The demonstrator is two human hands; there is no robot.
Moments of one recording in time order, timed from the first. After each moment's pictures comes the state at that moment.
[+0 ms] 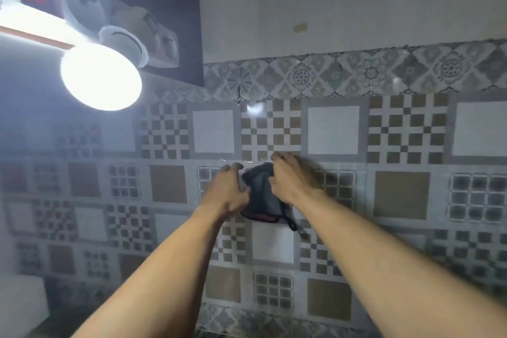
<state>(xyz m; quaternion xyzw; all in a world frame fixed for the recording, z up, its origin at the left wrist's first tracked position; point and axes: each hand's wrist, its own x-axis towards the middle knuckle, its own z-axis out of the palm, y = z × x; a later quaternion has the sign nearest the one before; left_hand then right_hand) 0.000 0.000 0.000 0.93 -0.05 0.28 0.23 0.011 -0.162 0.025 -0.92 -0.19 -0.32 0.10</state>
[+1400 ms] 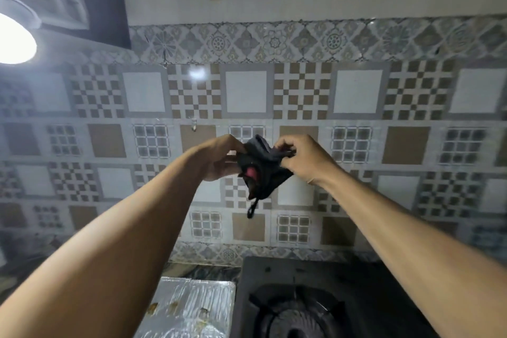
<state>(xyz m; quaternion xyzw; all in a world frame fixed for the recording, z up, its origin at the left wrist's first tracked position) -0.108 -0.181 0.024 0.72 0.01 -0.09 0.69 -0.113 -0.383 0.001 -0.87 -0.22 -0.18 0.39</state>
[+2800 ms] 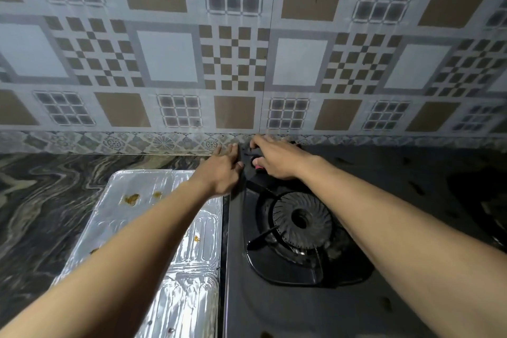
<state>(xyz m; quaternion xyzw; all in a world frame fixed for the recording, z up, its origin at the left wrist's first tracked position) -0.085 -0.167 -0.294 0.96 -0.16 -0.09 0.20 -0.089 -0.343 -0.242 -0.97 -0.15 0.13 0.11</state>
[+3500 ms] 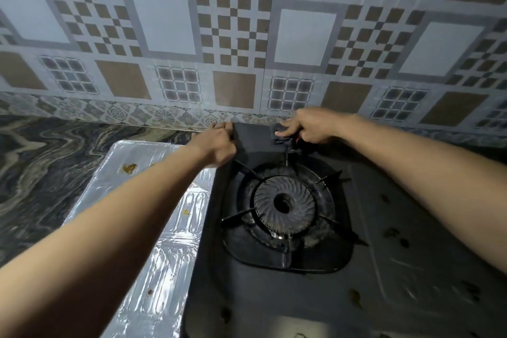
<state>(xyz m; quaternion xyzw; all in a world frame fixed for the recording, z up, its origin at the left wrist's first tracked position) -0.085 -0.187 -0.275 0.98 -0.09 -0.13 0.15 -0.051 -0.432 -0.221 -0.95 -0.25 0.19 -0.01</state>
